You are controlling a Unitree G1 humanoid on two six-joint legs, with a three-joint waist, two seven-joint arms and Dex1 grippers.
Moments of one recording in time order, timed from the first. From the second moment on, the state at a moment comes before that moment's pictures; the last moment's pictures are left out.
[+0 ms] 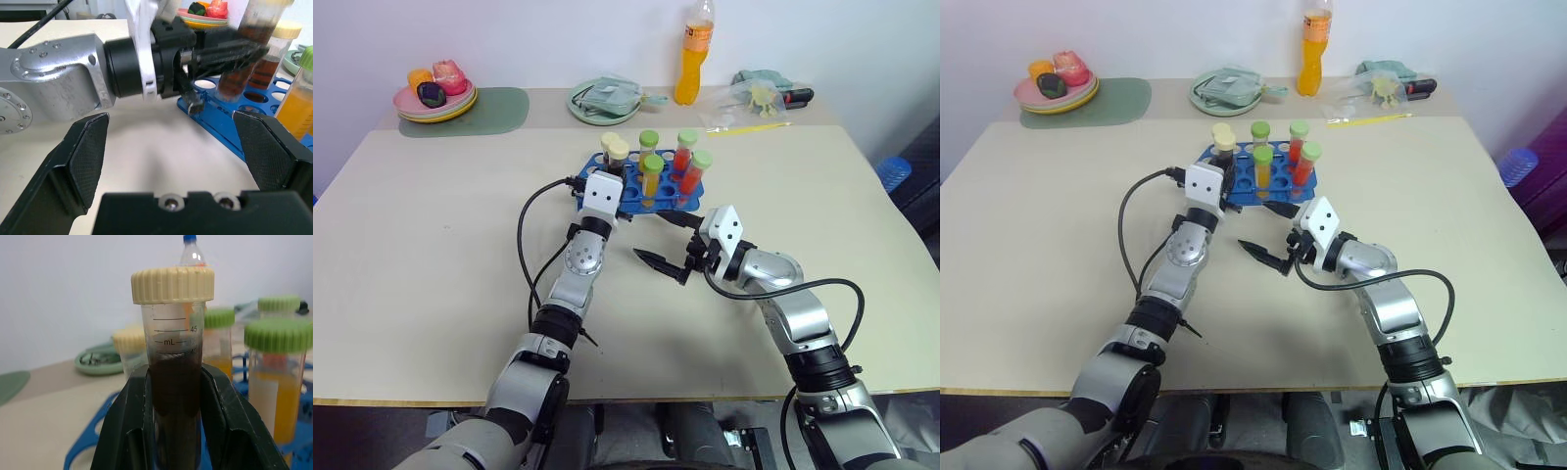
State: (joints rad) left arm -0.68 -0.02 -0.07 0.63 0.14 -0.34 0.05; right arm -0.39 -0.38 0.13 -0.04 0.24 0.16 0.82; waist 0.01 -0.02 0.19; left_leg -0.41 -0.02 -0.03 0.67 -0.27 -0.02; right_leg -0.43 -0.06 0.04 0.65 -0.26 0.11
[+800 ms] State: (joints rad) left arm -0.32 0.21 0.03 0.01 -0.09 -0.05 -0.20; right arm -0.40 -0.58 -0.05 -0.01 0.33 0.20 0.90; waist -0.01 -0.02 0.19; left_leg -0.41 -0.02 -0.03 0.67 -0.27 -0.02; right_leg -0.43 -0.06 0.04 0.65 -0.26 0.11
